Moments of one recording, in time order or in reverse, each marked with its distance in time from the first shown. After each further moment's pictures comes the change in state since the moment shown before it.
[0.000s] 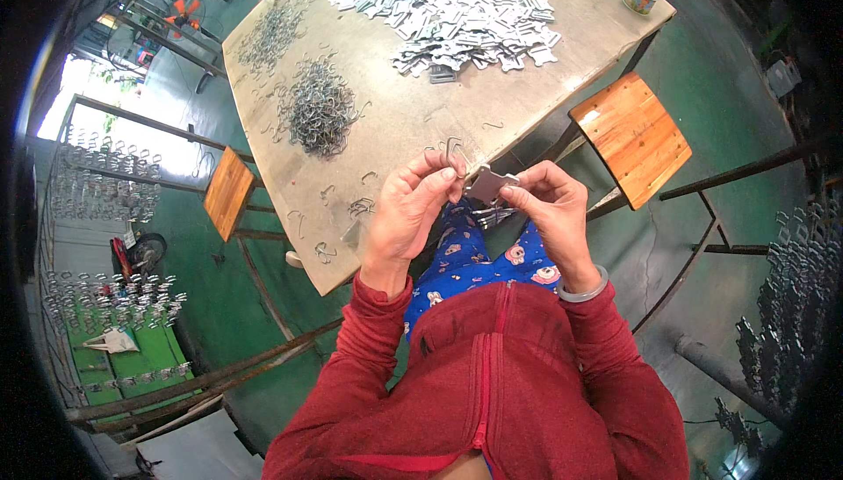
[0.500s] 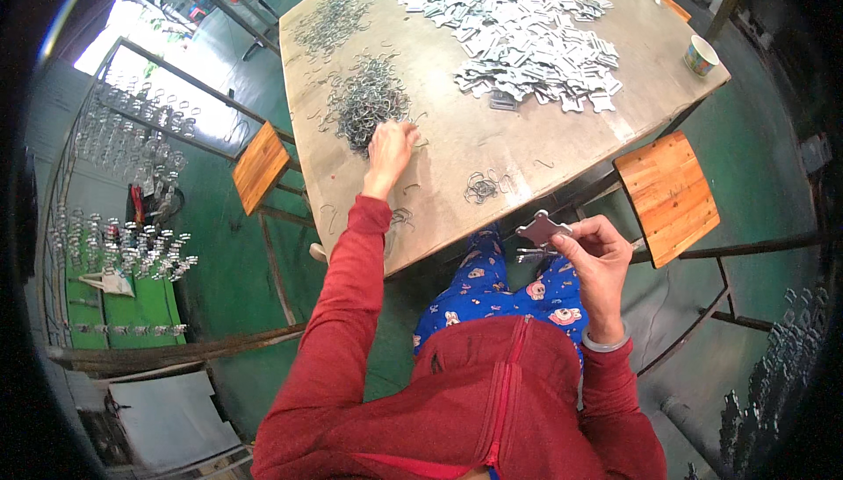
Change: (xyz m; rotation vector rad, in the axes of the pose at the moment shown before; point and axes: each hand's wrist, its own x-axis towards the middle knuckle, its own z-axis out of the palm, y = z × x) left_hand 0.077 0.012 -0.198 1.815 0.527 0.281; right_hand -0.001 -0.002 -0.003 -0.074 0.037 -0.036
